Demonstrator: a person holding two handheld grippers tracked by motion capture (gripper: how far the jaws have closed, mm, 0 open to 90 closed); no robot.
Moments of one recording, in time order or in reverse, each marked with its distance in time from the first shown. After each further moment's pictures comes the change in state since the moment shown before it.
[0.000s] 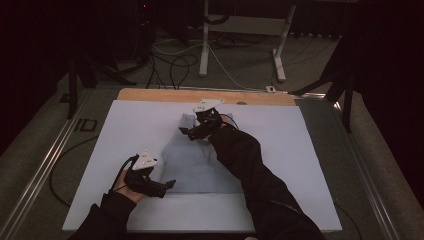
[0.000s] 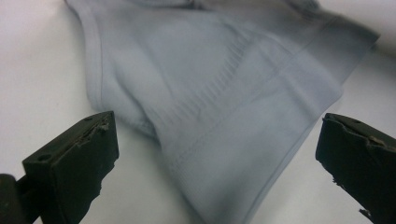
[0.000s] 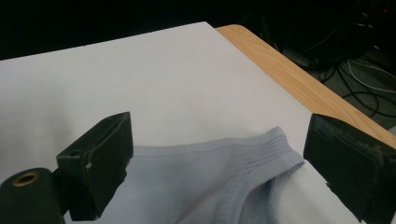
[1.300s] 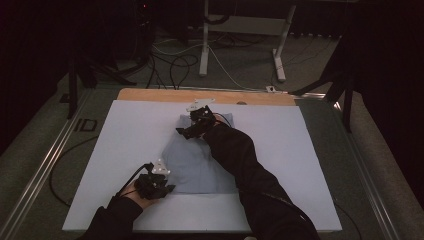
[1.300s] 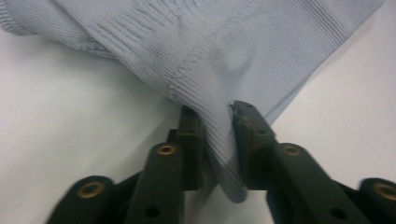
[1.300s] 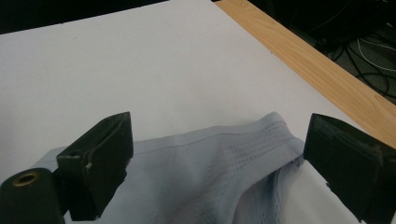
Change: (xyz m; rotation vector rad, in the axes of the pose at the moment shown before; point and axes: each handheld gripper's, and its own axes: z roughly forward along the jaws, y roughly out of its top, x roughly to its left) left arm -0.016 -0.007 0.028 0.268 -0.034 0.042; right arm -0.011 -0.006 0.034 0.081 0.006 0.005
